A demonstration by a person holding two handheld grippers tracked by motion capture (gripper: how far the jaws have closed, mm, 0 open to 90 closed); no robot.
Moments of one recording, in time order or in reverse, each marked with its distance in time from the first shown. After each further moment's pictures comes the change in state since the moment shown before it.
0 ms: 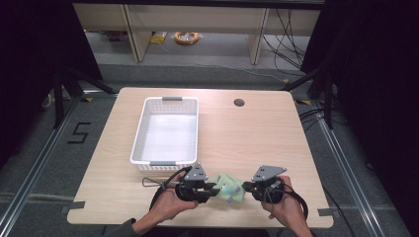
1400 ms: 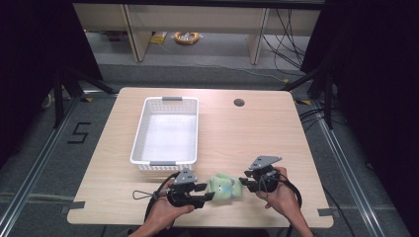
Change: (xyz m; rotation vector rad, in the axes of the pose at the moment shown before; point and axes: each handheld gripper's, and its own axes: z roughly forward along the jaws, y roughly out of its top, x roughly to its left) left arm 0.004 -0.023 -0.013 -0.076 0.060 -0.174; right arm -0.024 0.011 0.023 -0.001 -0.007 0.057
